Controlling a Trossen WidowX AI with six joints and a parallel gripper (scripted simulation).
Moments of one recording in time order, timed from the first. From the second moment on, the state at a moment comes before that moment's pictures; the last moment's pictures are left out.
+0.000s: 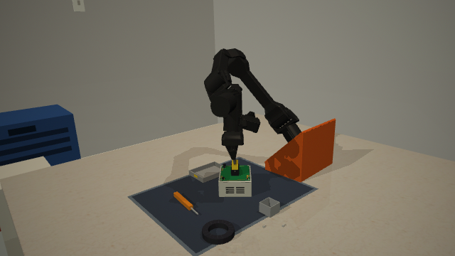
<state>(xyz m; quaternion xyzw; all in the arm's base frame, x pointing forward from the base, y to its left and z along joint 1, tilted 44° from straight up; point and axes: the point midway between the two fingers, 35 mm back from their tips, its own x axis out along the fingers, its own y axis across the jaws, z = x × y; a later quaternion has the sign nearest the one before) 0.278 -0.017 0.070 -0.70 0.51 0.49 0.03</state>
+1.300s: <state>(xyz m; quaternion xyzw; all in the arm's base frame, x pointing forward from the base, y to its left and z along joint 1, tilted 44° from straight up) 0.279 -0.012 0.077 -0.69 0.53 0.49 0.03</state>
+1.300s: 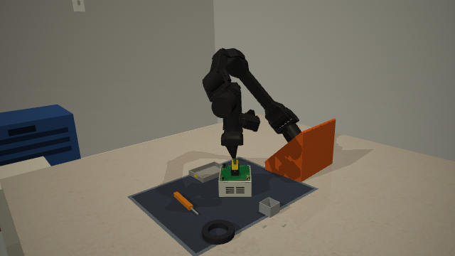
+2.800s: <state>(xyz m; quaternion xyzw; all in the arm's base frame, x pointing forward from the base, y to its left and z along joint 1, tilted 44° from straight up) 0.280 -0.004 0.083 -0.69 0.53 0.50 0.02</state>
